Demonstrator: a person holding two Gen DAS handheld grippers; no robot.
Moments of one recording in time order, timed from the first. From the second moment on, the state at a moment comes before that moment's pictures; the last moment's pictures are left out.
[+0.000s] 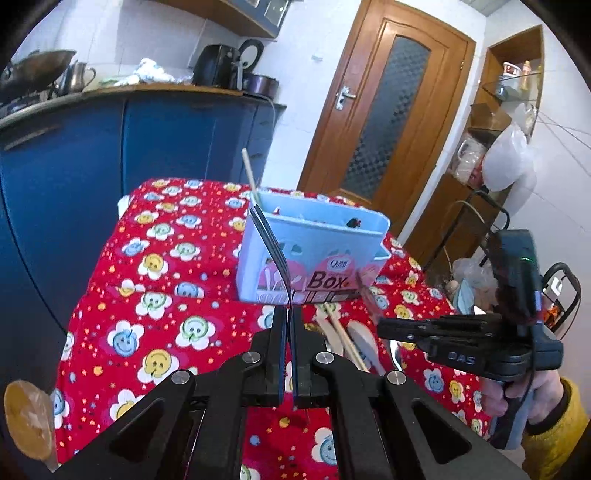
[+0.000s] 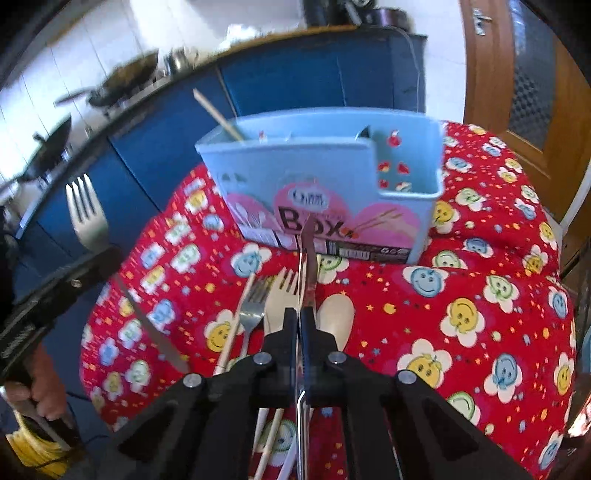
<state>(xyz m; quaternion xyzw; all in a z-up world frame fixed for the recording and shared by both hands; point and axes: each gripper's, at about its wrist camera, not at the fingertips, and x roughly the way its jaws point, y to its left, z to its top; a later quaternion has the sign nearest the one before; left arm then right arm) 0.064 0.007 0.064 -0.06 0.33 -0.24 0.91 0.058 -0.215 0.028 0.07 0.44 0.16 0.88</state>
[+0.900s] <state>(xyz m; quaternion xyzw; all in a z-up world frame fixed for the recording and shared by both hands) 0.127 -0.029 0.168 -0.04 0.19 -0.18 0.97 0.021 -0.259 0.123 0.08 0.16 0.10 0.98</state>
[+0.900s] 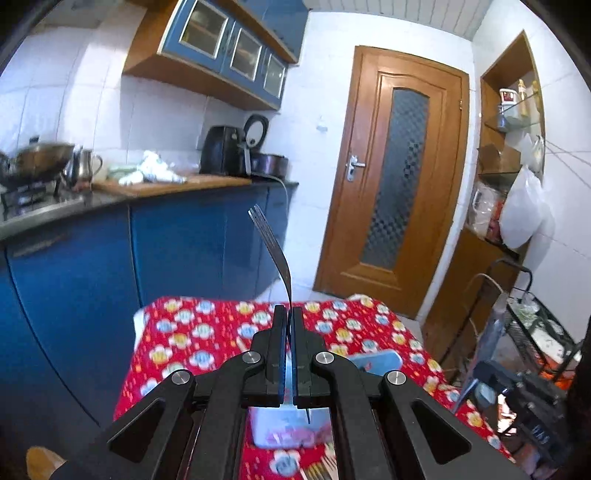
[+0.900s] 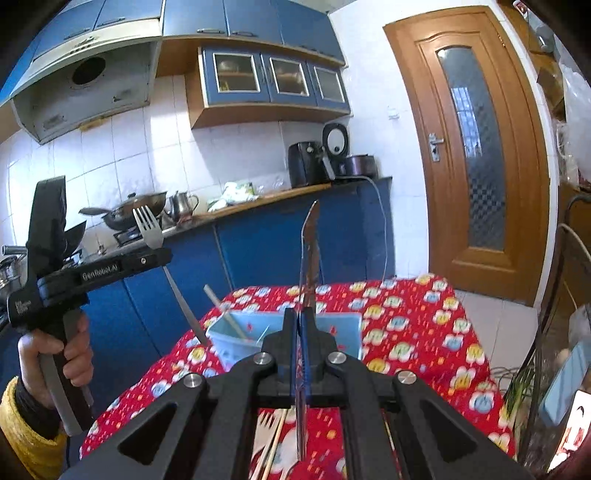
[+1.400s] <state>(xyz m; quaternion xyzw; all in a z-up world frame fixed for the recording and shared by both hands) 0.173 -0.046 0.125 -0.02 0.20 -0.16 0.97 0.086 -0.264 0.130 0.08 0.10 0.05 0.99</state>
